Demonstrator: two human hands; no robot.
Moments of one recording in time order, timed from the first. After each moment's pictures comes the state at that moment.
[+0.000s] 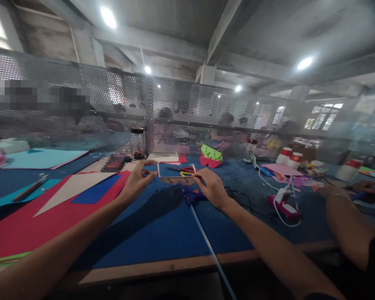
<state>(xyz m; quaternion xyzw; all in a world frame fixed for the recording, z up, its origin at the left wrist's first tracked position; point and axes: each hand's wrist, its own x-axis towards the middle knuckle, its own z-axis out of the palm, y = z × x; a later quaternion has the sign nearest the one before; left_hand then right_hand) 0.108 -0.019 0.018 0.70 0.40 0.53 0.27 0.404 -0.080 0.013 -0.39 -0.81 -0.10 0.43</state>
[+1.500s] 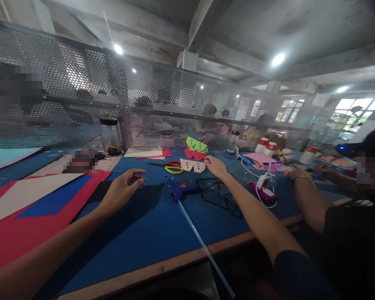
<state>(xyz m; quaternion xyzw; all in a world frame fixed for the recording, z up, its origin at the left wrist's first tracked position) 0.113 -0.012 -0.014 0.74 0.41 0.44 0.31 0.511 -0.012 0.013 -0.74 -0.63 -0.03 0.24</state>
